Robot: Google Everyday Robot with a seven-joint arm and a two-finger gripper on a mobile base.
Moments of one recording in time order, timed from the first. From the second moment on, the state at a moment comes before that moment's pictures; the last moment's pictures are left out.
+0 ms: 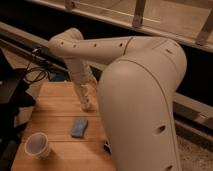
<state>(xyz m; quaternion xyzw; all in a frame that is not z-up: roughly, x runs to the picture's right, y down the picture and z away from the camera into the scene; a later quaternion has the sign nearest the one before) -0.076 0.033 0.680 -0.35 0.26 0.30 0.85</state>
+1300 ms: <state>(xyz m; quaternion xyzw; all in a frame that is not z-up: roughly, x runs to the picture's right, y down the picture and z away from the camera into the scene) -0.052 0.051 0.660 -0.39 0.25 0.29 0.84</state>
